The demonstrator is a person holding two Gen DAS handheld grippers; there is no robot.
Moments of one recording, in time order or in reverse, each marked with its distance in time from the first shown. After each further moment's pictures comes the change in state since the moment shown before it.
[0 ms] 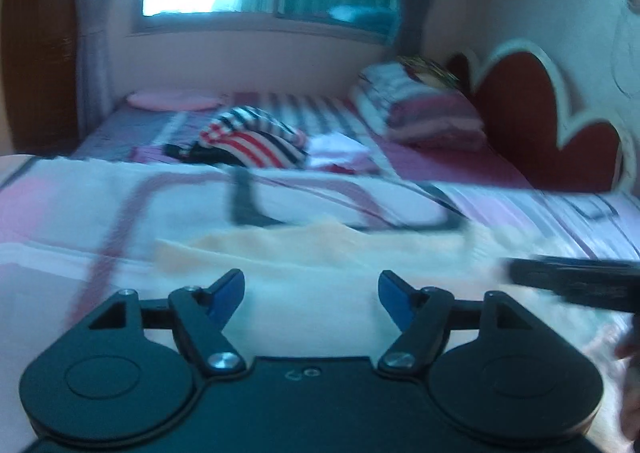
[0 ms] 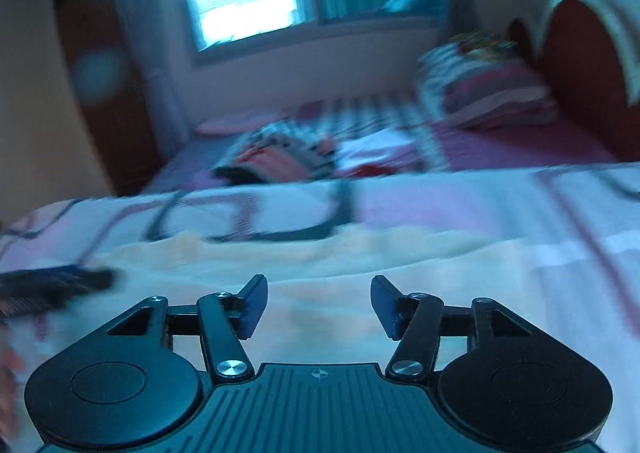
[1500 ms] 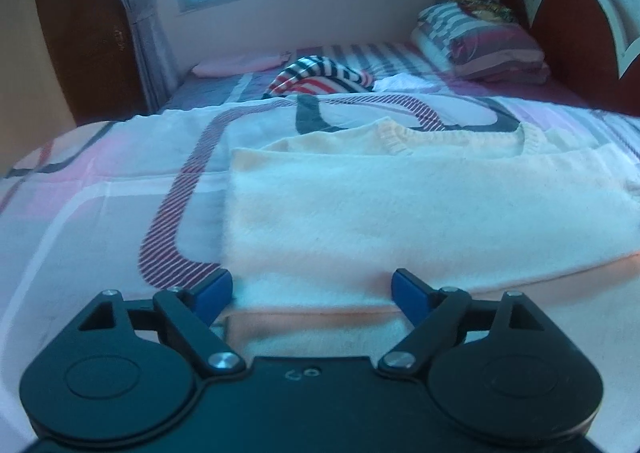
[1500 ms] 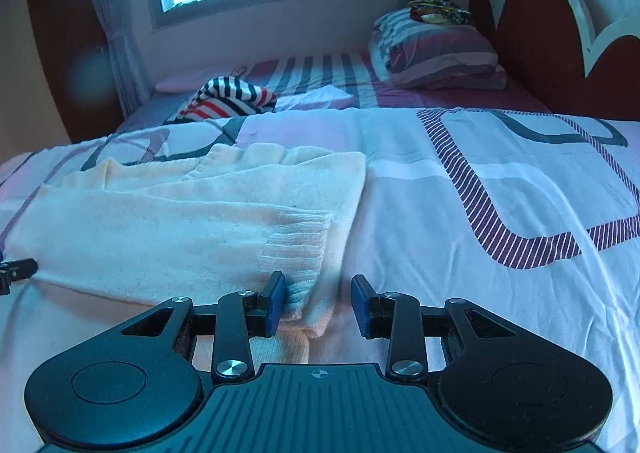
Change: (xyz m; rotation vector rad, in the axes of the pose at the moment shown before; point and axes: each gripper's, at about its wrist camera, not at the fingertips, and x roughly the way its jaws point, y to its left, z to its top) left arm -0.032 -0.006 -0.039 0.076 0.143 0.294; right arm -0.066 -0.093 -0.041 -0.002 0.107 -0.148
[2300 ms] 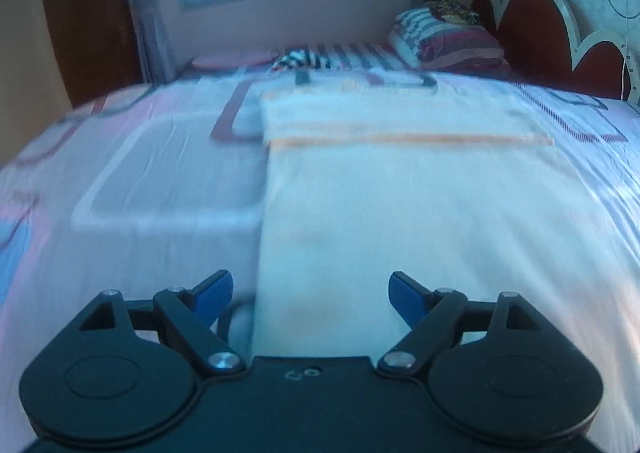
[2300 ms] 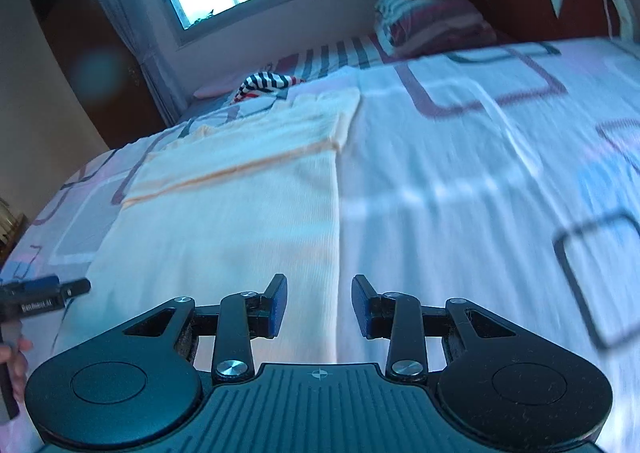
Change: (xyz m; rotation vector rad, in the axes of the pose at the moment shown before) left arm -0.171 0.026 -0.131 -0.021 0.002 -0.079; right arm -0.218 -0.006 -0.129 0.158 0.034 0.142
